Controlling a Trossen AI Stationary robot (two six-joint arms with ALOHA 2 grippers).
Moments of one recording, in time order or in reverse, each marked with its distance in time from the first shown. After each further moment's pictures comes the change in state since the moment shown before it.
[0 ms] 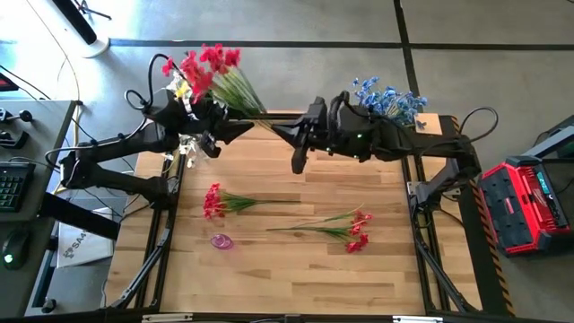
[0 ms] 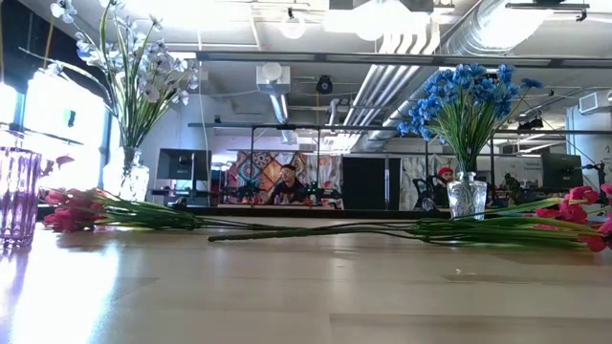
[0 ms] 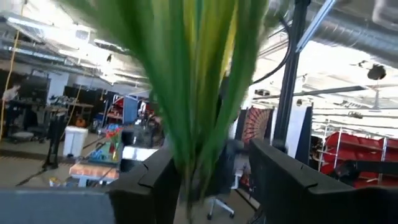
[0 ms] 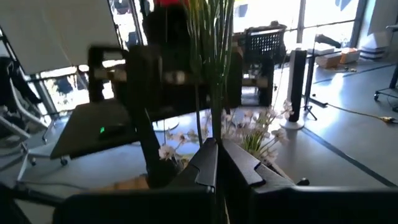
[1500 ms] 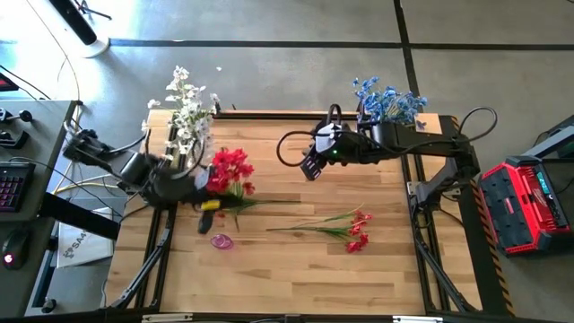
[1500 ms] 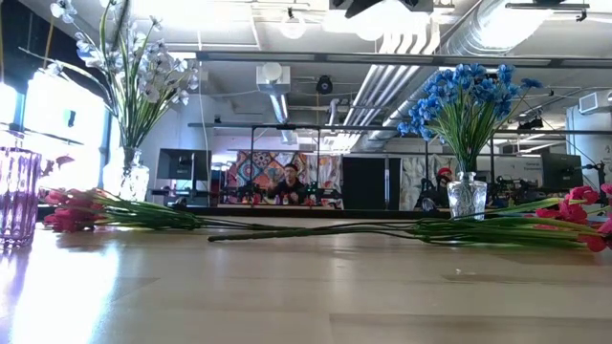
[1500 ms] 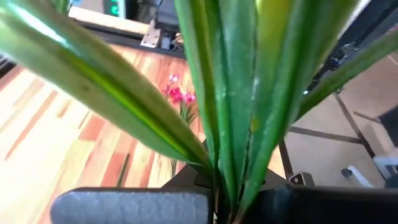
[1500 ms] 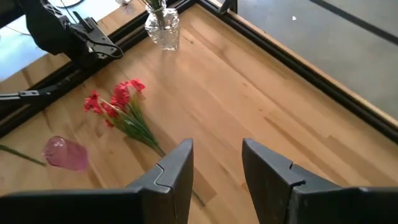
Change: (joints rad) left arm -0.760 -0.075 0.069 -1.067 -0.778 -0.053; right arm -0.019 0.008 0.000 -0.747 0.064 0.498
